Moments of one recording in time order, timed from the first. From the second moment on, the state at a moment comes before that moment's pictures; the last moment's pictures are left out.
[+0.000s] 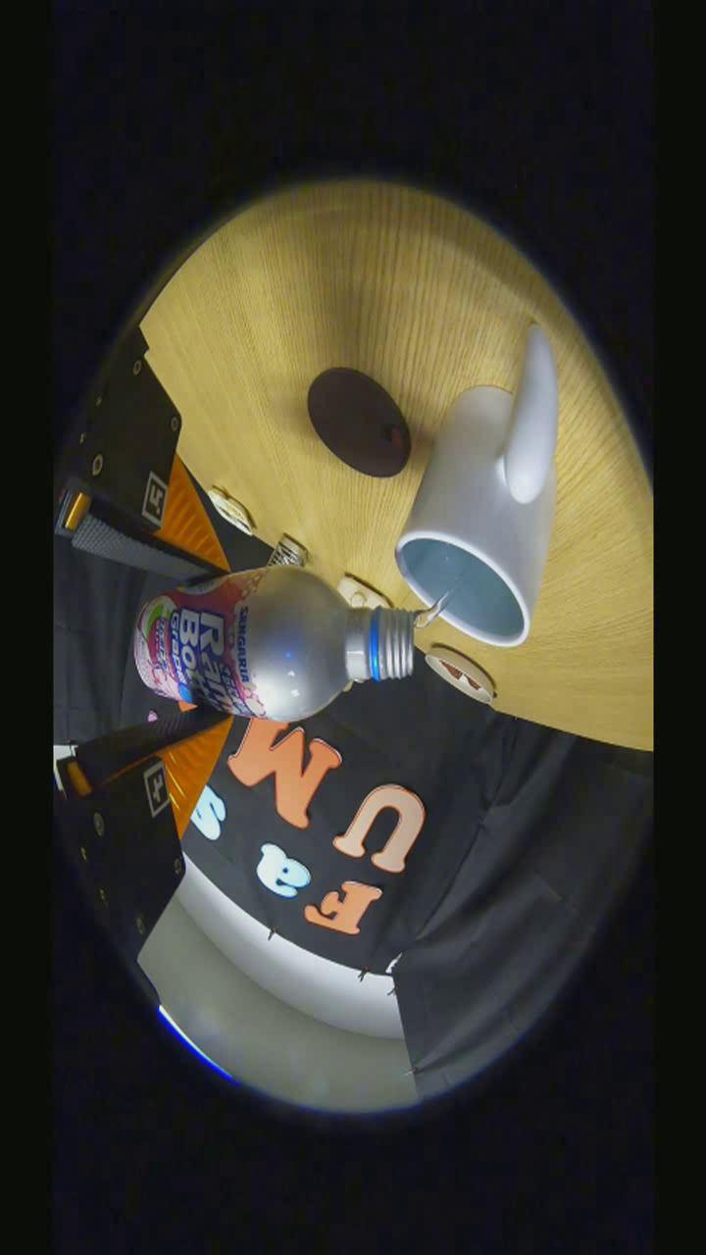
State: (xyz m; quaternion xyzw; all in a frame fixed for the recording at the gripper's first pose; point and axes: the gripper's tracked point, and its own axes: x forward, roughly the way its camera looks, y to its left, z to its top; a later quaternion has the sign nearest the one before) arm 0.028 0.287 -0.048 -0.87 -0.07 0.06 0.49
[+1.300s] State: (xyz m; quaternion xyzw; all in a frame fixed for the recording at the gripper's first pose) arm 0.025 0.298 -0.050 -0.89 -0.08 0.07 0.44
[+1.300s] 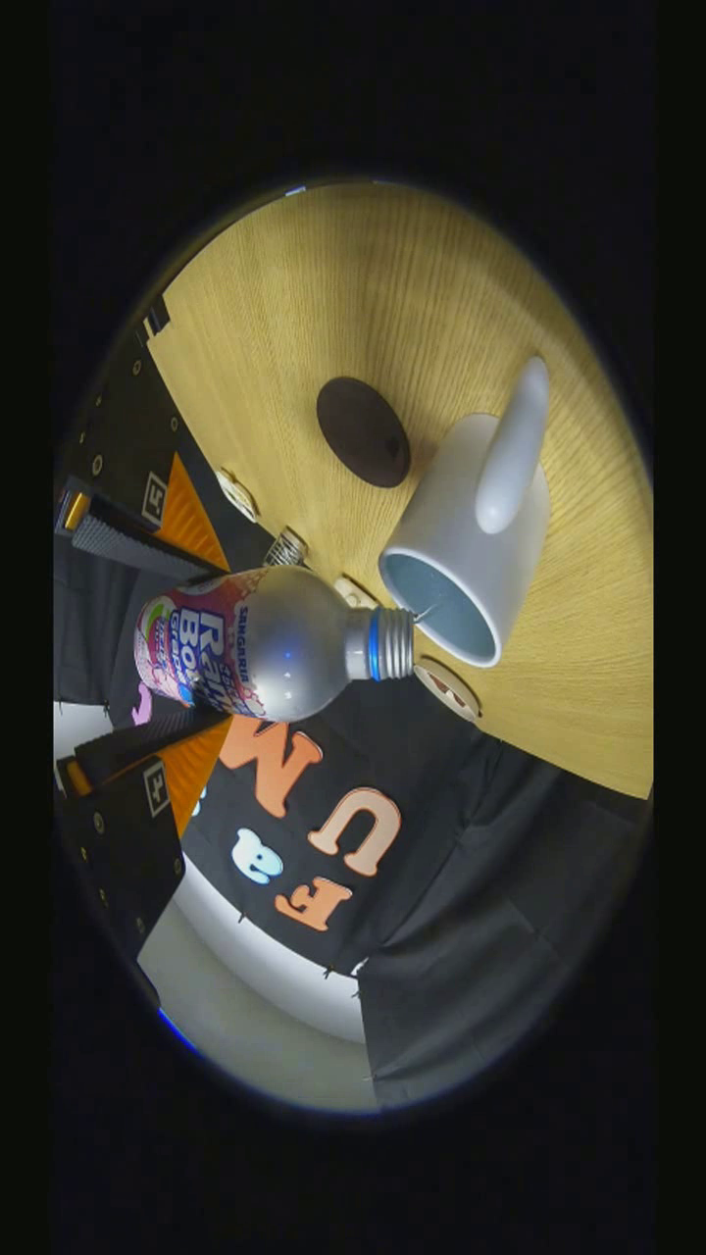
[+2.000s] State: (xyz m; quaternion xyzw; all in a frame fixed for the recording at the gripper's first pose) arm 0.031 0.283 -0.052 -0.82 -0.05 0.07 0.57
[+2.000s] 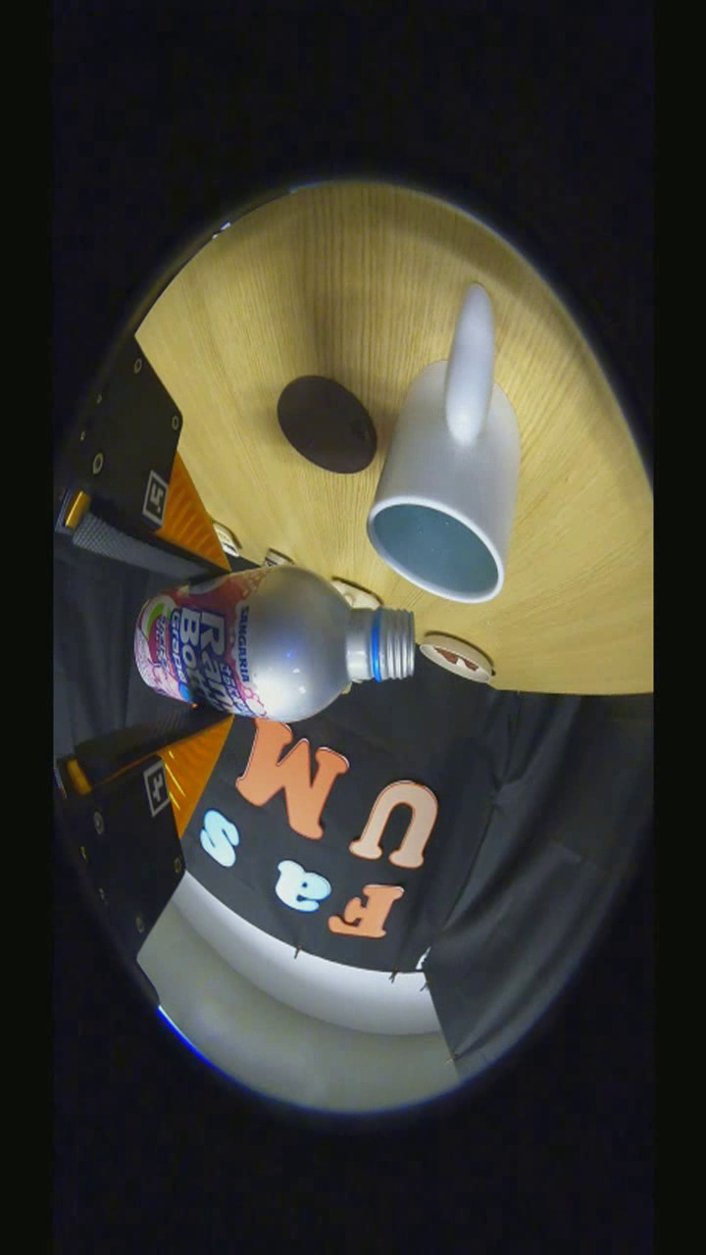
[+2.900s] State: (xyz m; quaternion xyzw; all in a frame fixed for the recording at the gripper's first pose) arm 0.041 0.231 -0.077 -0.58 0.04 0.07 0.81
